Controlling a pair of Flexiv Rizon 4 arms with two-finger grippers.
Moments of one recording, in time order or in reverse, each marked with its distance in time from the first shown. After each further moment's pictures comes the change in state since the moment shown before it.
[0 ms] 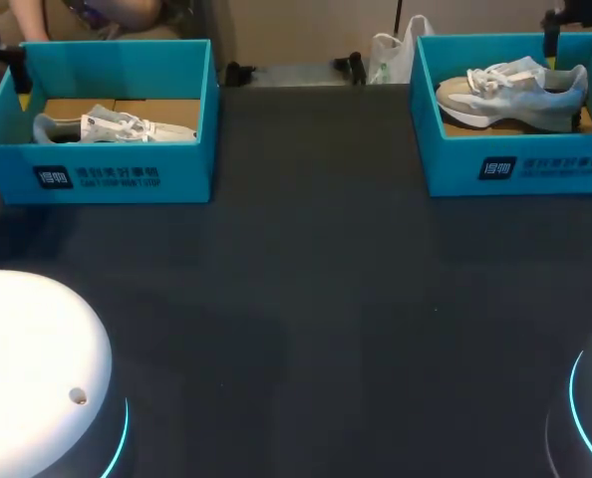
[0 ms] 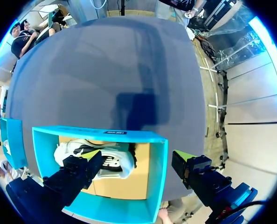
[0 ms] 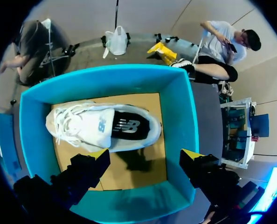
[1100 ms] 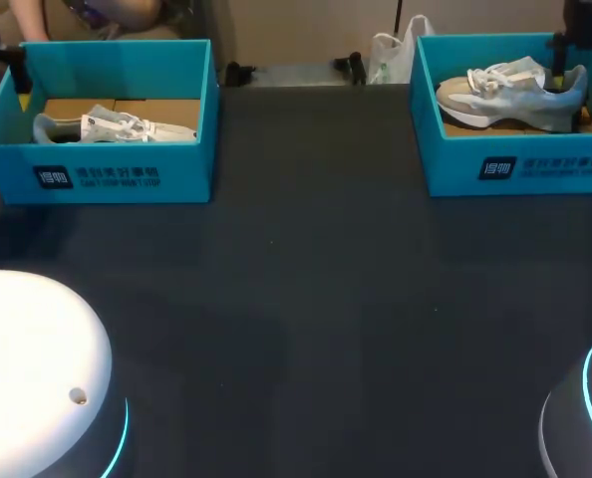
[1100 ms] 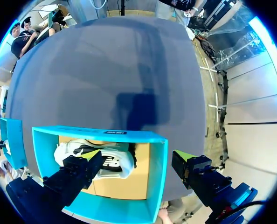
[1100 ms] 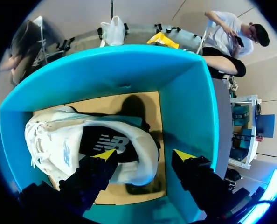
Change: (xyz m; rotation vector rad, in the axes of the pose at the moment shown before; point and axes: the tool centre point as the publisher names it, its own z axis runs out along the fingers) left arm 0.000 0.000 0.000 0.000 0.000 0.000; right arm -0.014 0.023 0.071 0.081 0.017 0.007
